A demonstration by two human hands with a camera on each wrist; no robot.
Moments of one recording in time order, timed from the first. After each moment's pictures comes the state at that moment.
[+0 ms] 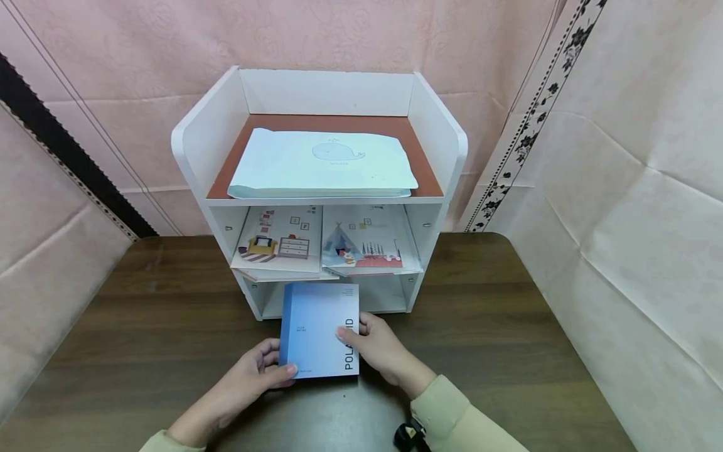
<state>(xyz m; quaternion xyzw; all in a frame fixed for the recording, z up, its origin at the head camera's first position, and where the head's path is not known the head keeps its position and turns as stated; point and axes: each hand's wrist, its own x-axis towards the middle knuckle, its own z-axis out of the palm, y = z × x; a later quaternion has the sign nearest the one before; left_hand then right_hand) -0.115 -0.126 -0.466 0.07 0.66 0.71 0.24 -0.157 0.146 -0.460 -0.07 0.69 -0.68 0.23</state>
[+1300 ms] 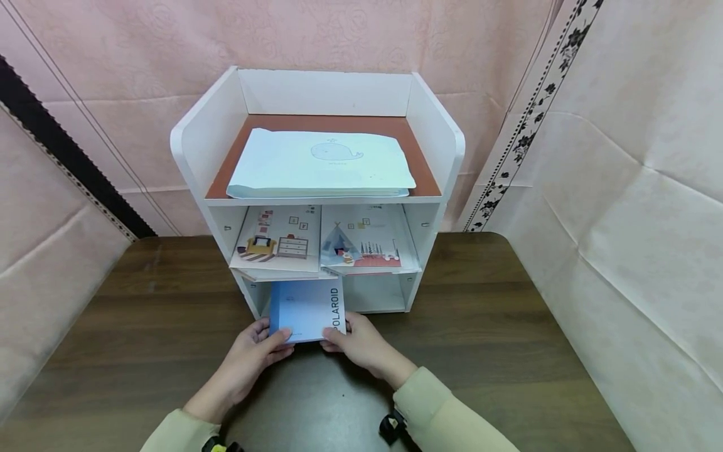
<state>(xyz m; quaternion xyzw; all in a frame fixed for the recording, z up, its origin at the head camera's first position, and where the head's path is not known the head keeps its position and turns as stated) -0.144 -0.113 -0.467 -0.06 0.63 0.77 0.12 -0.165 0.119 -0.457 -0.09 0.70 -0.67 0.24</state>
